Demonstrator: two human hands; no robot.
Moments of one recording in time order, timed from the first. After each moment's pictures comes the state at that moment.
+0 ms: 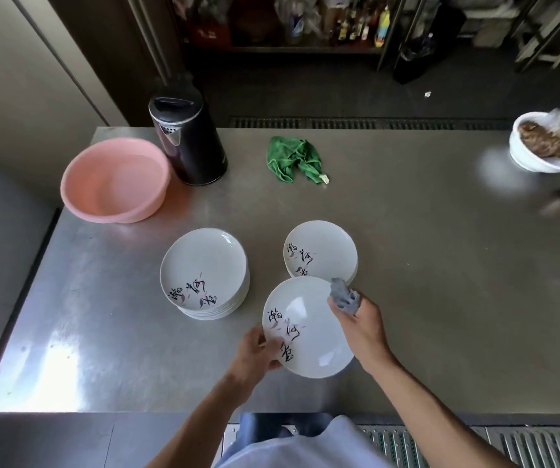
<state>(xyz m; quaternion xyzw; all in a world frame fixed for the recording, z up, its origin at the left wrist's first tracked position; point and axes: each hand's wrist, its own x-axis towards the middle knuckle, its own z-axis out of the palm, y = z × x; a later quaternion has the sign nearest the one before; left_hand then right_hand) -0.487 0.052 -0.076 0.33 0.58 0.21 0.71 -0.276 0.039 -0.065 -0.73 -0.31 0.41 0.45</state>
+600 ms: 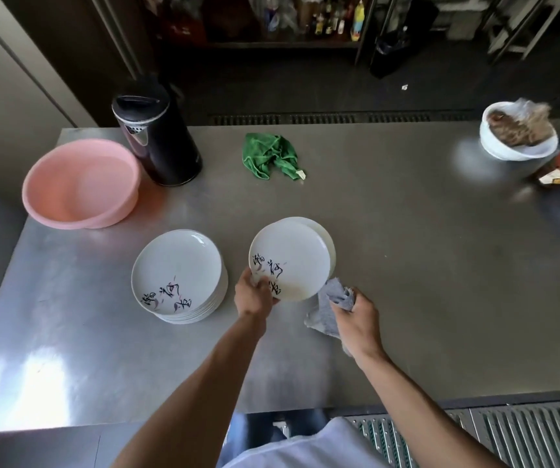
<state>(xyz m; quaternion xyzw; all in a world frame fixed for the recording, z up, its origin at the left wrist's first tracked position) -0.403 0.133 -0.092 0.30 0.67 0.32 0.59 -0.249 0.027 -0.074 -0.81 -0.29 0.32 0.39</state>
